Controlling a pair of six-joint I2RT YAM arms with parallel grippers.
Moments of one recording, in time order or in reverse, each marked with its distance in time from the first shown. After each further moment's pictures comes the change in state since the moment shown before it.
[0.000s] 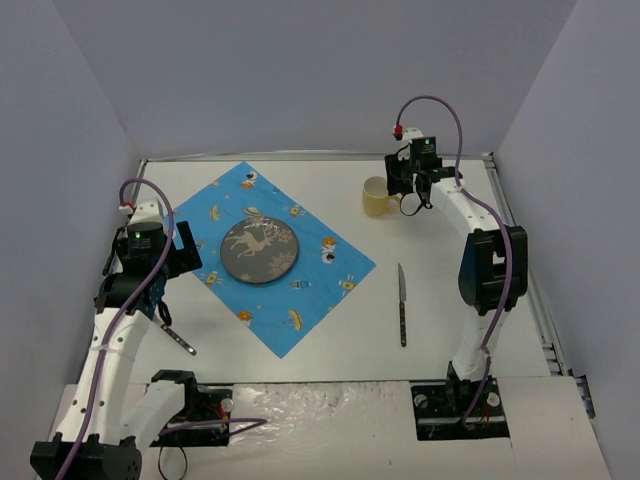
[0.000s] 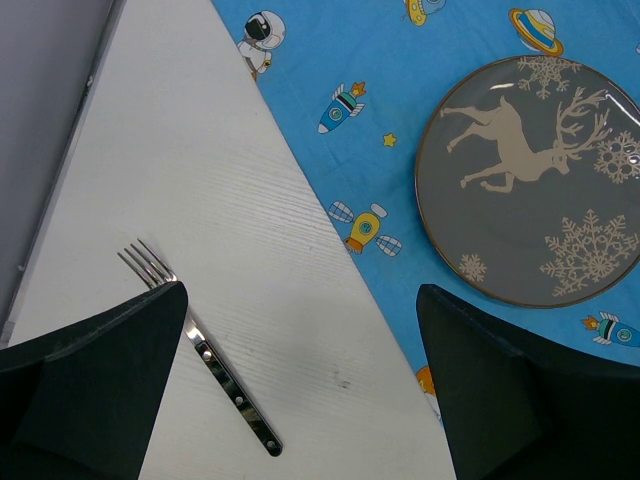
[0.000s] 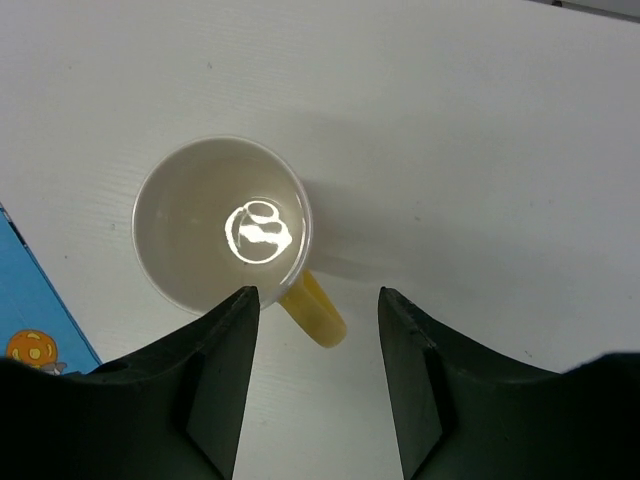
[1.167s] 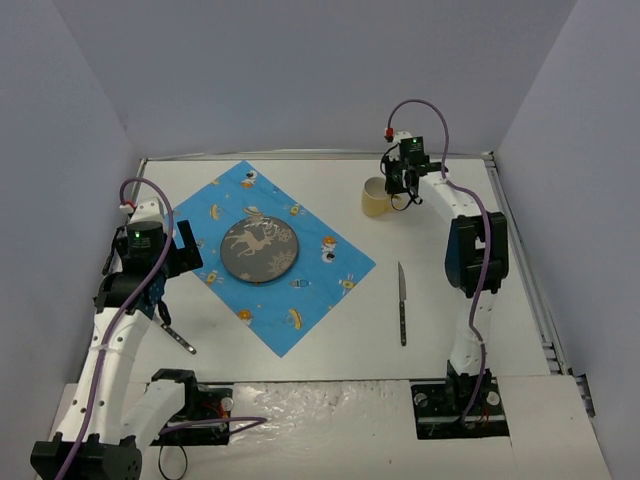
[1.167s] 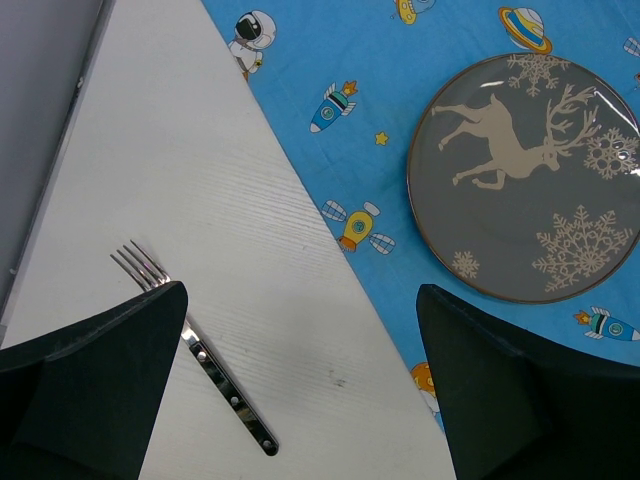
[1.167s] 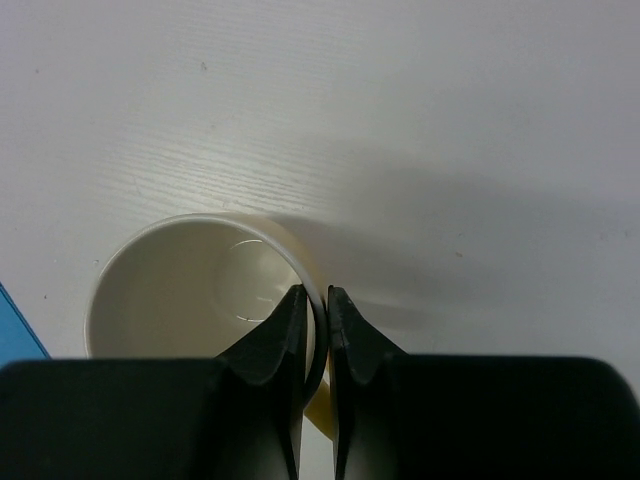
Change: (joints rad) left arm 0.000 -0.003 0.000 0.000 0.018 0.000; right arm 0.011 0.191 0.150 -0.038 -0.016 0.033
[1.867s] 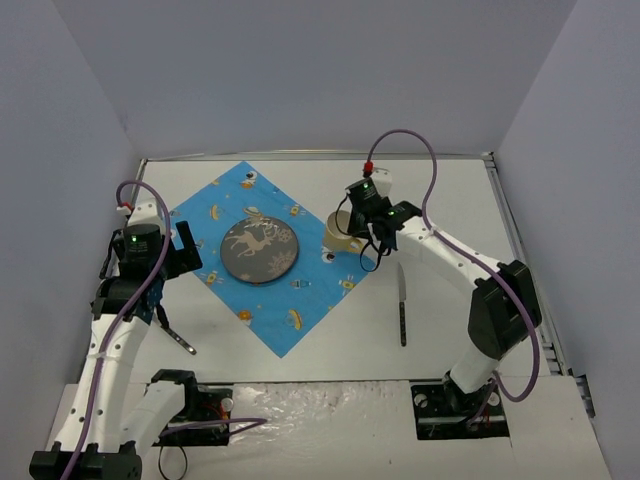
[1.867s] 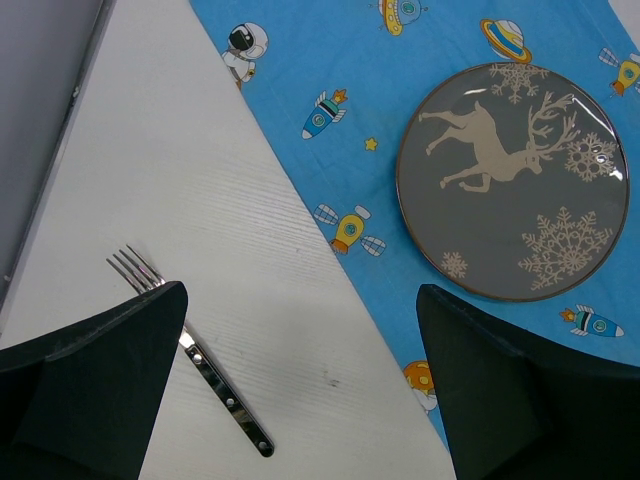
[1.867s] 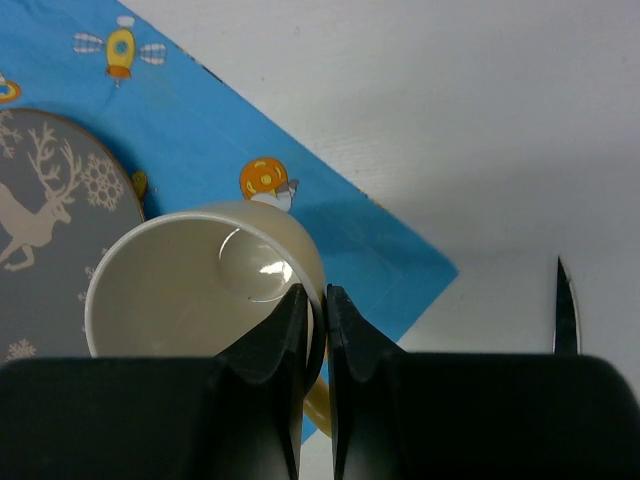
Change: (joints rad) left arm 0.000 -0.032 0.000 0.000 0.016 0.000; right arm 0.396 -0.496 -0.438 -0.119 0.380 0.622
